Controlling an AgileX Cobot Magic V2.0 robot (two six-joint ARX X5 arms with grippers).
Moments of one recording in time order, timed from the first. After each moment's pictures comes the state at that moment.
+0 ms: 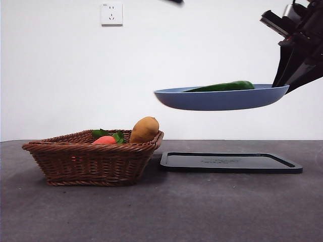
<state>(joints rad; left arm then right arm) -0.80 1.40 1.44 -0.62 0.21 -0.05 0.10 1.40 1.08 -0.70 -0.49 0.27</state>
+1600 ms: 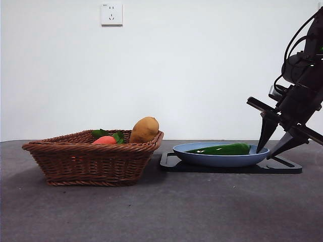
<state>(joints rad) -0.80 1.12 1.44 -0.69 0.21 -0.04 0.02 1.99 1.37 -0.53 -0.46 0.29</state>
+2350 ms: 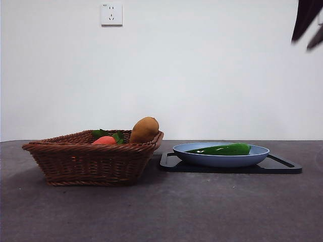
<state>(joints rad) -0.80 1.12 1.44 -0.79 0.15 -0.03 0.09 1.29 1.38 -1.16 -0.39 0.01</state>
